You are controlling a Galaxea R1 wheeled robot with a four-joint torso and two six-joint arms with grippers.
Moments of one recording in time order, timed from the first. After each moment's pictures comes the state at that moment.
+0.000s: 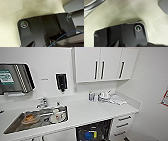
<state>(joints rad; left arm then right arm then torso) 1.38 2.77 -2.35 -0.04 0.08 0.15 -1.26 2.68 -2.25 -0.48 -0.20 0.72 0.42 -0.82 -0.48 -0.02</state>
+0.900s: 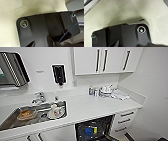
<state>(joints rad) 1.38 2.77 -2.35 -0.04 0.06 0.15 -1.24 2.70 -2.25 -0.48 -0.19 0.72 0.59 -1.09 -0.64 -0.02</state>
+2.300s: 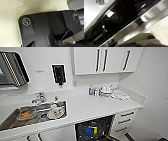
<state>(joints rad) 1.40 2.76 -2.35 -0.05 0.06 0.15 -0.98 2.87 -2.44 -0.28 -0.30 0.74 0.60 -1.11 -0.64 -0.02</state>
